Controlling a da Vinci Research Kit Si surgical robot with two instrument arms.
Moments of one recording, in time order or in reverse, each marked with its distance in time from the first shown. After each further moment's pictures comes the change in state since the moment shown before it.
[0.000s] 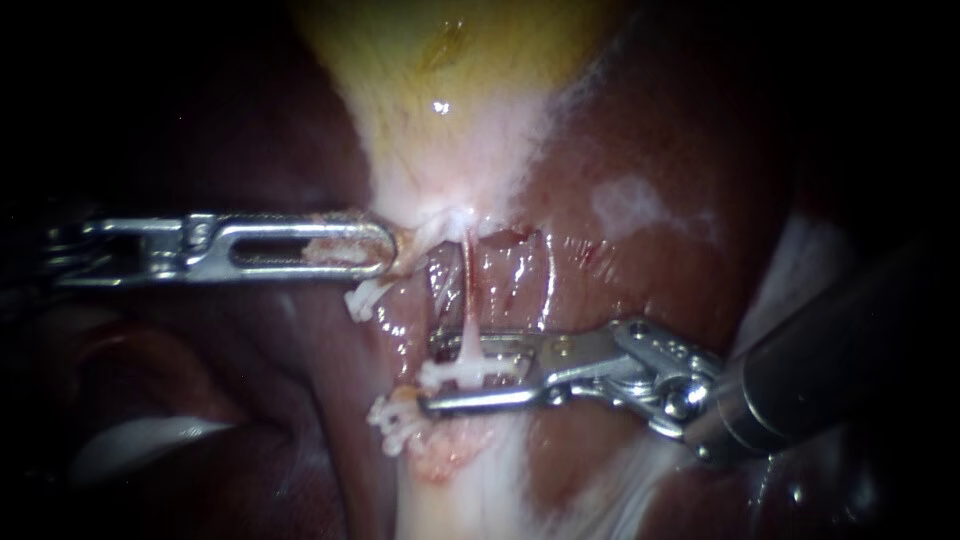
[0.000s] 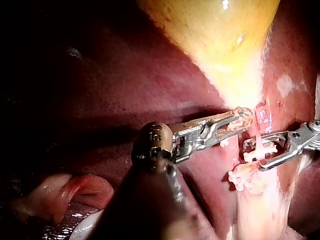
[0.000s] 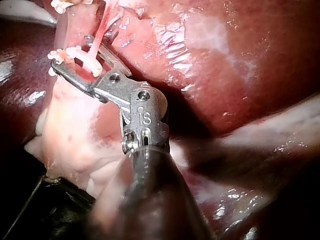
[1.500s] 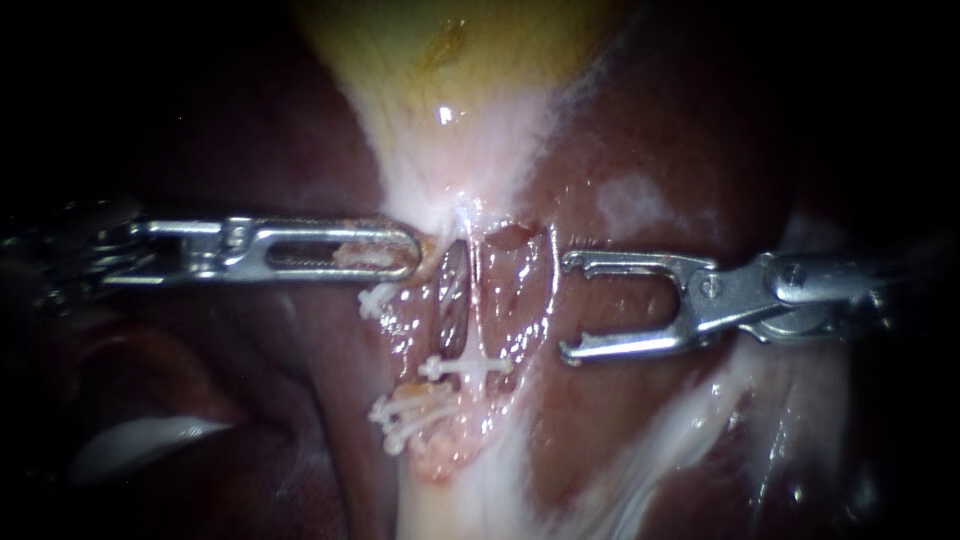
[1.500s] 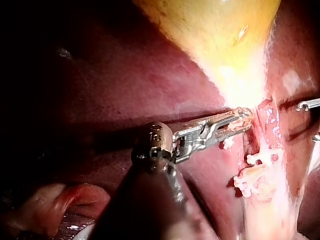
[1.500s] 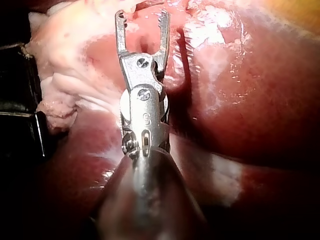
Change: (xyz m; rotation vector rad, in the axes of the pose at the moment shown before) right arm 0.007 -0.002 -0.012 -0.036 -0.133 -0.392; left arm 0.002 0.005 0.005 -0.021 0.009 0.020
